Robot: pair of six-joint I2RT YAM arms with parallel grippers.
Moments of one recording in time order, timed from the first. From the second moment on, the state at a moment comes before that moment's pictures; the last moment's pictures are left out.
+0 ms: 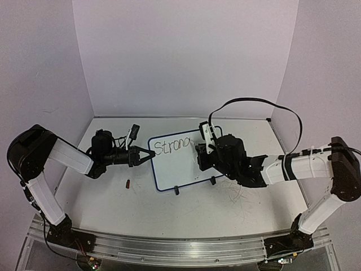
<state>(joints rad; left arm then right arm) -0.49 1.70 0.64 0.87 0.82 -0.47 0.97 1.58 0.88 0.35 0.43 0.14</state>
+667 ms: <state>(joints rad) -0.49 1.70 0.64 0.86 0.81 -0.46 0.99 1.58 0.84 0.33 0.41 0.18</state>
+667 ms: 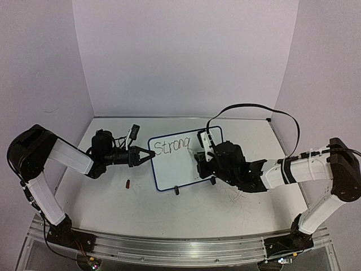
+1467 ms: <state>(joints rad) -0.49 1.70 0.64 0.86 0.81 -0.45 1.01 1.56 0.85 0.33 0.37 0.16</state>
